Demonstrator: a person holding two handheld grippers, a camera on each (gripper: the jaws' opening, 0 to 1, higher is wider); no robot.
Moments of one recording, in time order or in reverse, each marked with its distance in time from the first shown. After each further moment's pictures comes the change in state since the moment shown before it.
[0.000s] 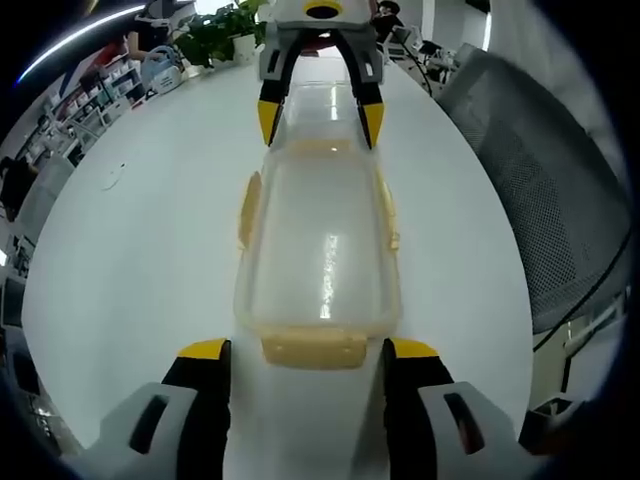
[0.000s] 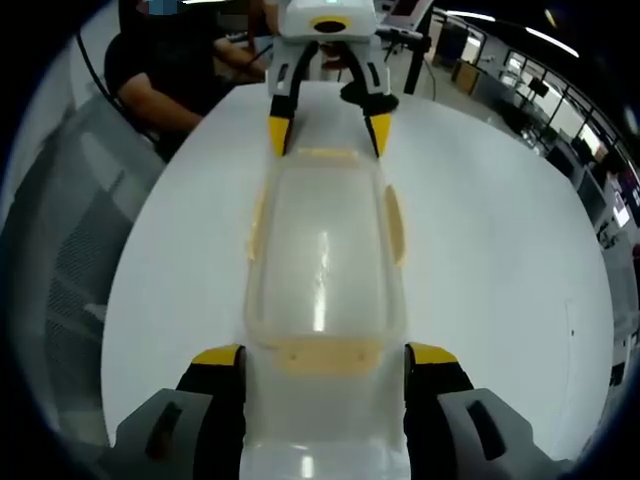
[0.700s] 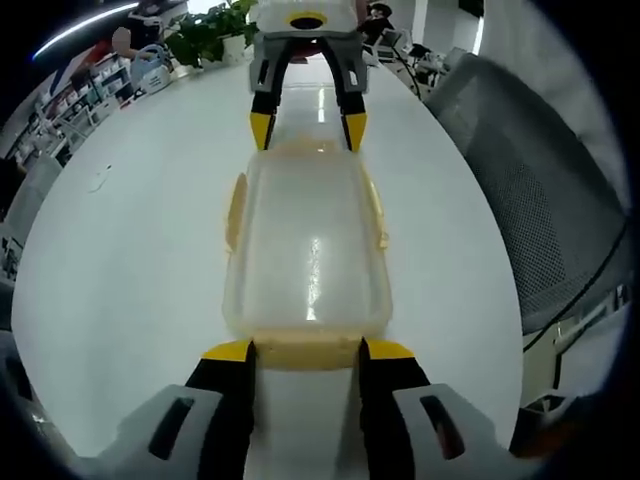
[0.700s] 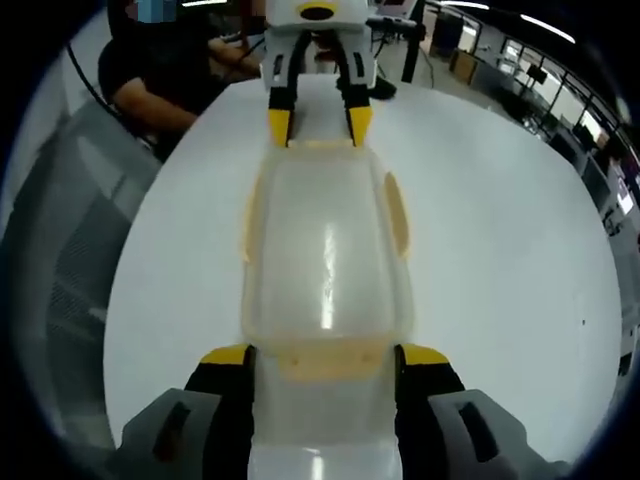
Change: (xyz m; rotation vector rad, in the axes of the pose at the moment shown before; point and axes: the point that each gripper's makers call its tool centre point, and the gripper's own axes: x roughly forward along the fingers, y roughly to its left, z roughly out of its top) left arm 0.002 -0.008 0.003 0.000 -0.007 -0.064; right arm 0.006 0.001 -0.005 0.033 0.024 0.030
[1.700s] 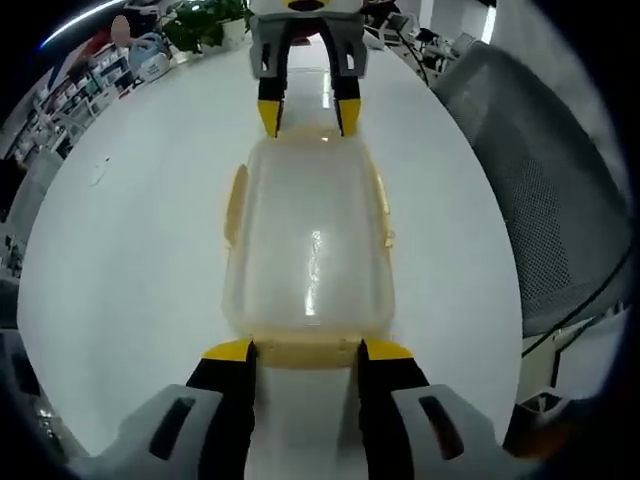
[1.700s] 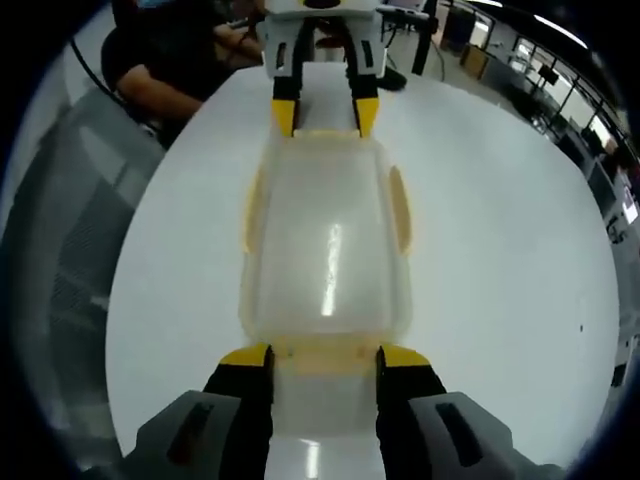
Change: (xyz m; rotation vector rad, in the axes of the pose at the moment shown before) left arm 0.001 -0.003 -0.001 -0.005 0.081 0.015; right arm -0.001 0.003 -0.003 -0.030 0.066 0.012
